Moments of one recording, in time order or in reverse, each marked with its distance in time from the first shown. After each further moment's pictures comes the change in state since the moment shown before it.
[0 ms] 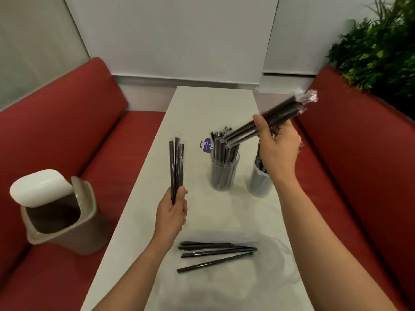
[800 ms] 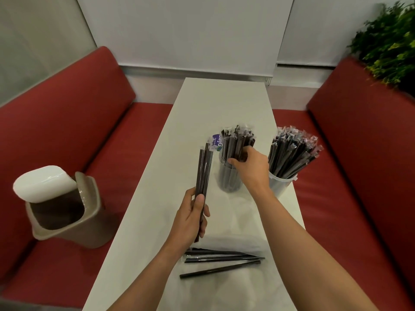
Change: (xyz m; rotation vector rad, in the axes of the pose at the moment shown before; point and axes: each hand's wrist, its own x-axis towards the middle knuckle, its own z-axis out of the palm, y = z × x) left_hand 0.006 -0.009 0.021 -0.042 -0.248 0.007; right_hand -0.013 0.090 0.075 -0.460 -0.387 0.249
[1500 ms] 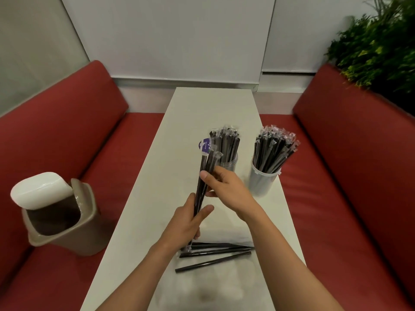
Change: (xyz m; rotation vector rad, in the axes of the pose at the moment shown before) left_hand -0.017 0.009 0.001 0.480 -0.171 0.040; right_hand -0.100 -0.027 -0.028 0.541 -0.490 -0.048
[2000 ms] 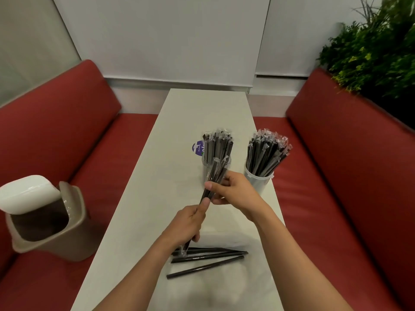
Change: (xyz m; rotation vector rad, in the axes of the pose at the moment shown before) left_hand 0.022 0.000 0.012 -0.051 -0.094 -0.121; right_hand 0.002 0.007 -0.037 0.113 -0.015 0.133
